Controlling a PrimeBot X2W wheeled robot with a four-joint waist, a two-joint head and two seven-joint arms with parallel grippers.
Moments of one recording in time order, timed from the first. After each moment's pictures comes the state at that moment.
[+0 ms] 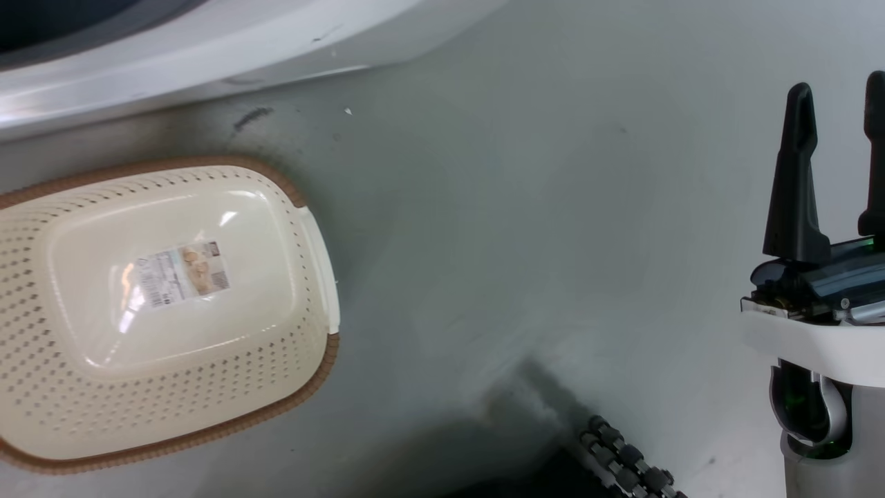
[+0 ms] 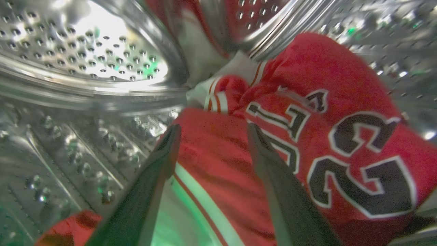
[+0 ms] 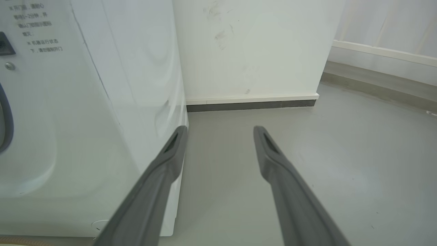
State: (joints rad) left arm -1.60 0.41 -0.09 1.01 0.05 -0.13 0.08; right arm -0.29 -0.05 0.00 -0.27 0.24 0.13 -0.26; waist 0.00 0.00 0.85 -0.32
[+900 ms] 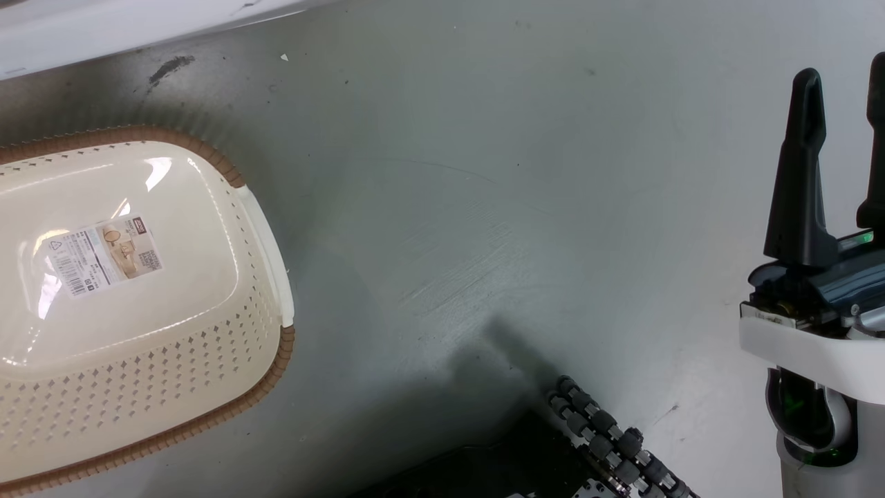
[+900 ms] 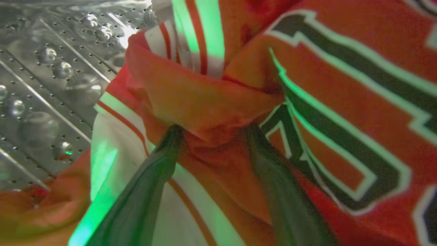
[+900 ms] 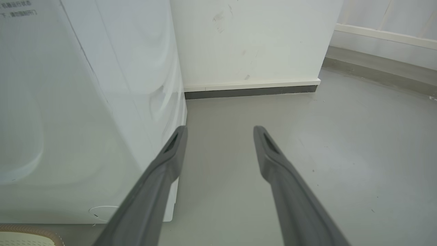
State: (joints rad) left arm -1.91 0.50 -0.30 1.20 -0.04 -0.11 0.57; right arm -0.30 -0.05 0.05 -0.34 0.31 0.13 -0.26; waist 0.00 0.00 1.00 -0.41
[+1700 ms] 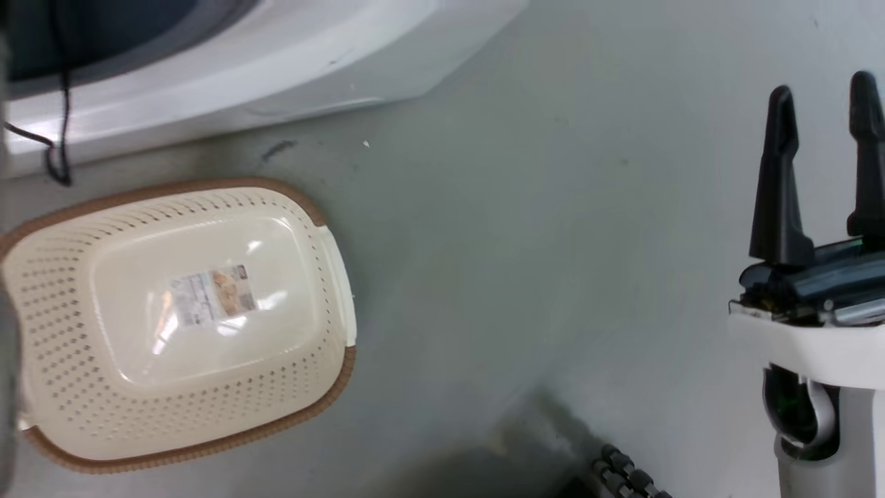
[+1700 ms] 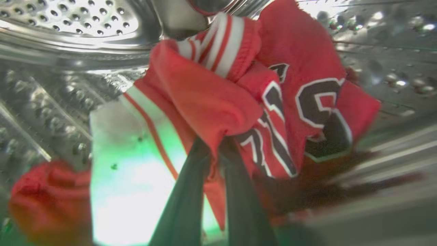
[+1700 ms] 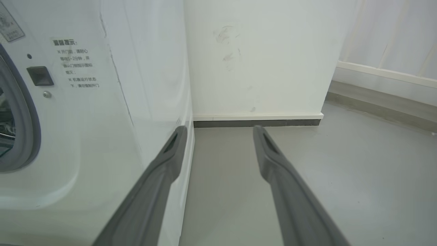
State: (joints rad) left arm -1.55 0.40 -0.35 1.18 -0.27 -0.13 0.09; right arm -0.29 -0.05 0.02 -0.27 0.20 0.13 -0.26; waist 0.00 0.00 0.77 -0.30
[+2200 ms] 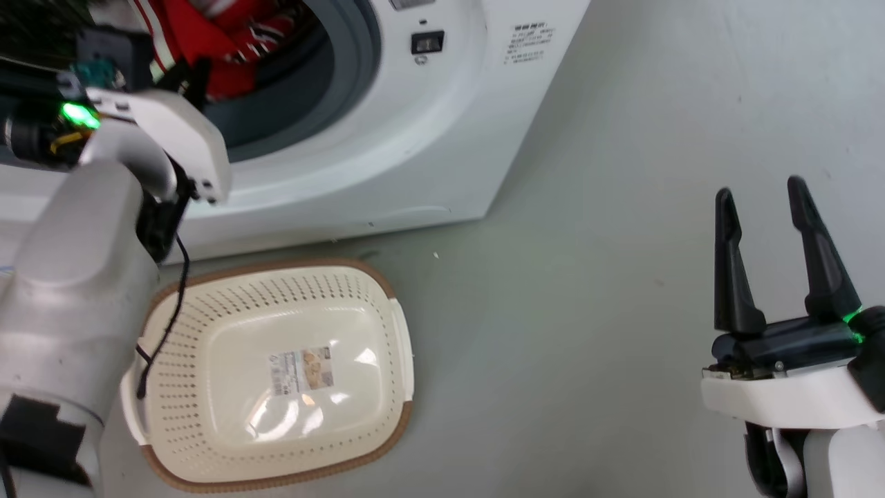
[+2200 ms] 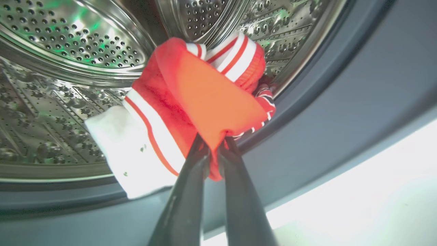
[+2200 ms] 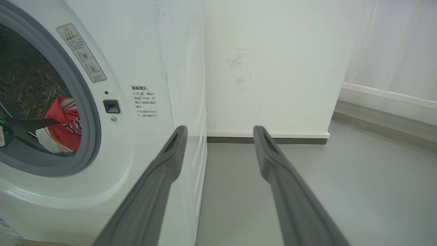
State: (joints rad) left arm -1.05 0.43 -0.58 0.91 -0.58 -0.13 -0.11; right arm -0.14 -0.05 0.02 -0.19 0.10 0.13 -0.26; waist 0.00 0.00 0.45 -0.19
